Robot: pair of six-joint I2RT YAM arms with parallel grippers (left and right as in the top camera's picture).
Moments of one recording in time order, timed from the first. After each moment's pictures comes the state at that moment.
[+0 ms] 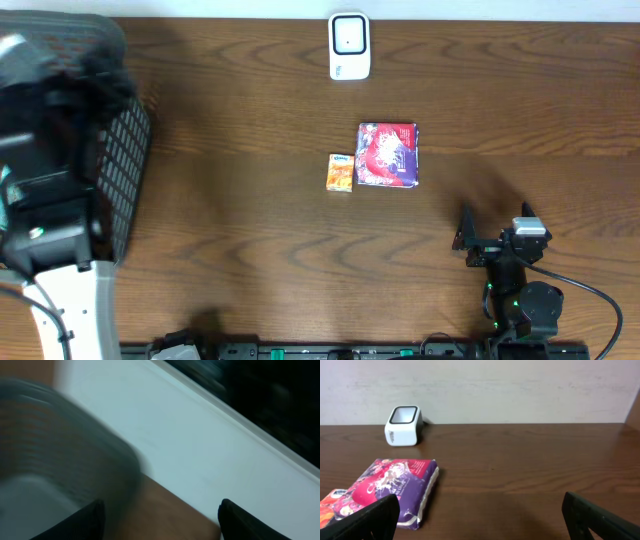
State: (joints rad) left arm 0.29 1.10 1.26 -0.39 -0.01 -0.51; right arm -0.01 0.02 0.01 -0.07 -0.03 0.03
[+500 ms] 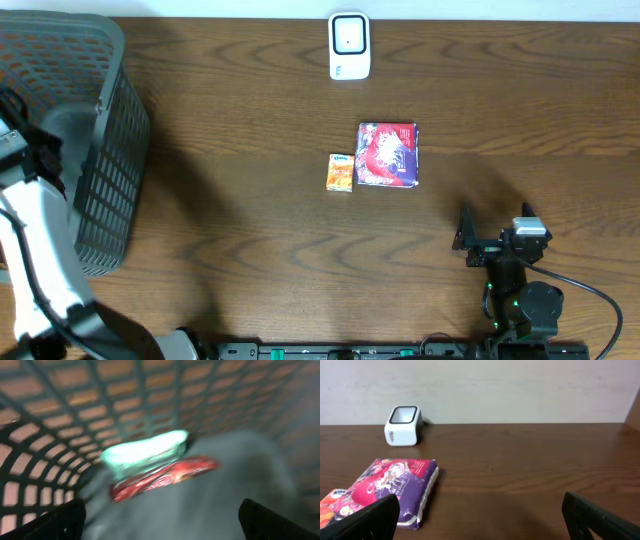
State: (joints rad) left arm 0.57 1.50 1.26 -0.66 -0.46 -0.51; right arm -0.01 0.02 0.01 -0.07 -0.03 0.03
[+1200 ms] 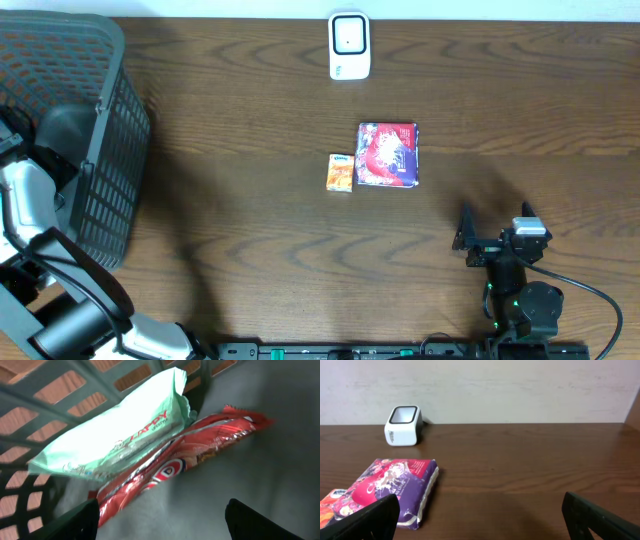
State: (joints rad) left arm 0.64 1.76 1.26 -0.59 -0.32 -0.25; right arm -0.01 0.02 0.01 -0.07 -0.03 0.03
